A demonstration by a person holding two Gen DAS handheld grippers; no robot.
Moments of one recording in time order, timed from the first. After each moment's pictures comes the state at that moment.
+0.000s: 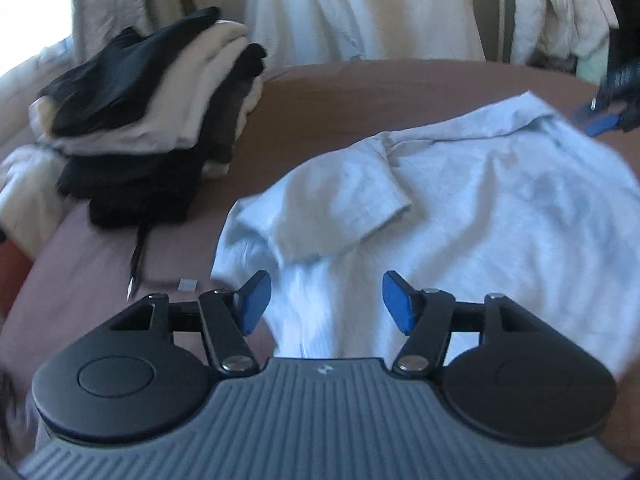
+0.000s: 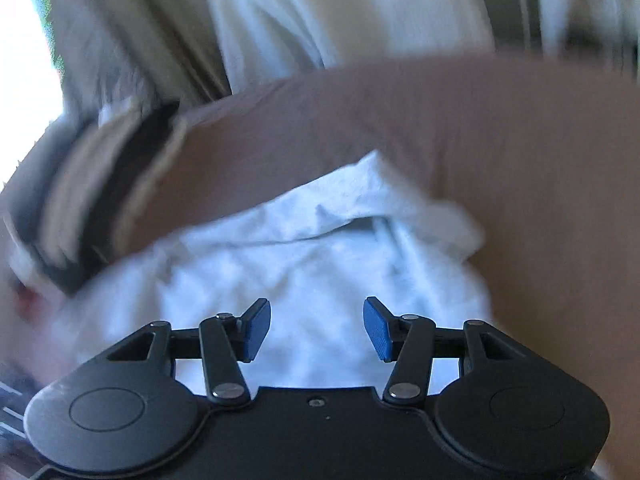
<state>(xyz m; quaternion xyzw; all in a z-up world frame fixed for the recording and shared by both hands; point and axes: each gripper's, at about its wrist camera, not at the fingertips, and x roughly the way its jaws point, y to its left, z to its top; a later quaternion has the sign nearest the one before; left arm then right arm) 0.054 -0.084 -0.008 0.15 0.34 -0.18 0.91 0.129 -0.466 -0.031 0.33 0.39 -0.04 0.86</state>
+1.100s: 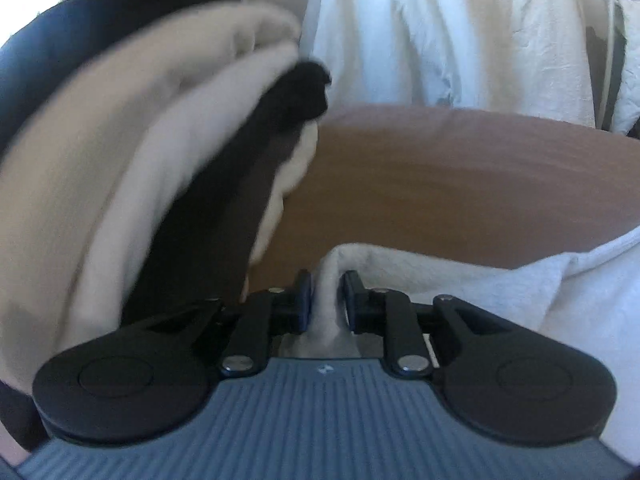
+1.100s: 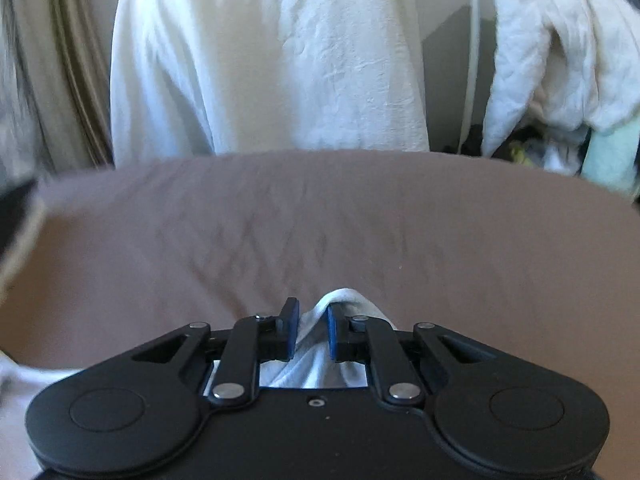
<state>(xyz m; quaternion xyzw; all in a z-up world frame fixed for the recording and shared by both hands) 0.313 -0.139 -0.054 0.10 0.28 -0.11 0.95 0.272 -0.528 -0.019 0.16 0.33 -0.21 0.90</state>
